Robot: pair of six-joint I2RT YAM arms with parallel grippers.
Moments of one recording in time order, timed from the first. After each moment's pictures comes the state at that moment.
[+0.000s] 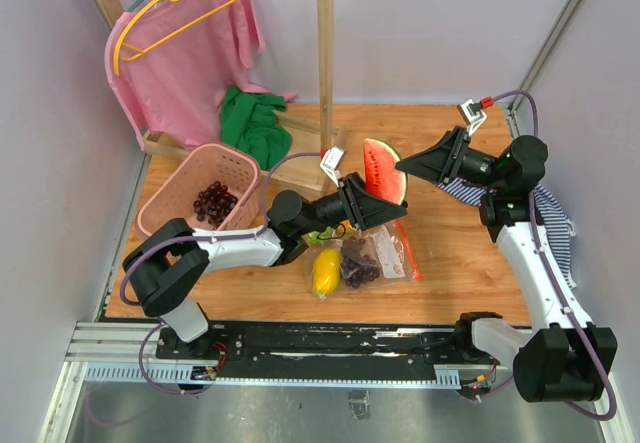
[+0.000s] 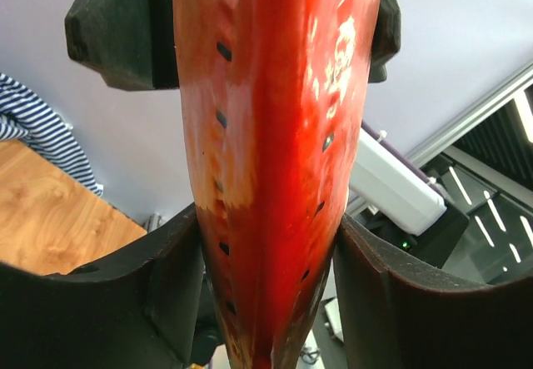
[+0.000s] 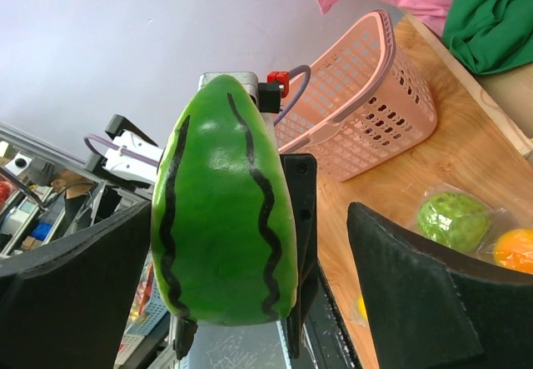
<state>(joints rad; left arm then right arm) -0.94 1.63 0.86 1.24 0.39 -1.15 0.04 1.08 0.89 0.40 -1.15 1.08</state>
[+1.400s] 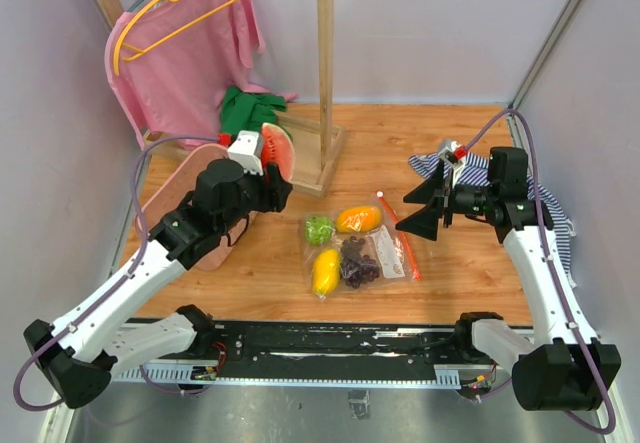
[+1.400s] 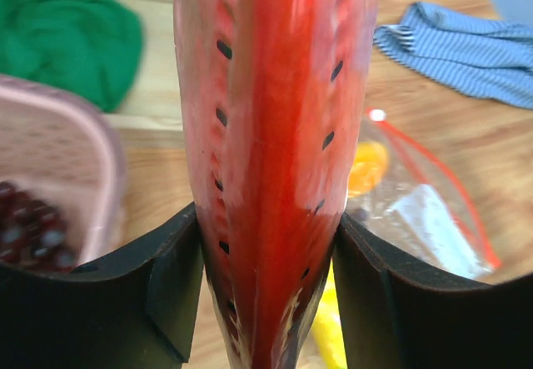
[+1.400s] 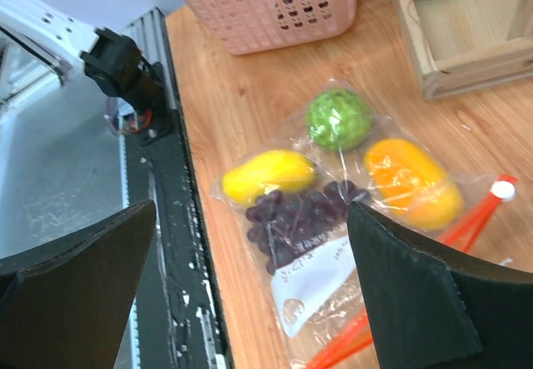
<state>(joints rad) -0.69 0.96 0.97 -0.33 -0.20 -0.35 0.02 1.03 0.96 -0.61 -1.27 -0.25</state>
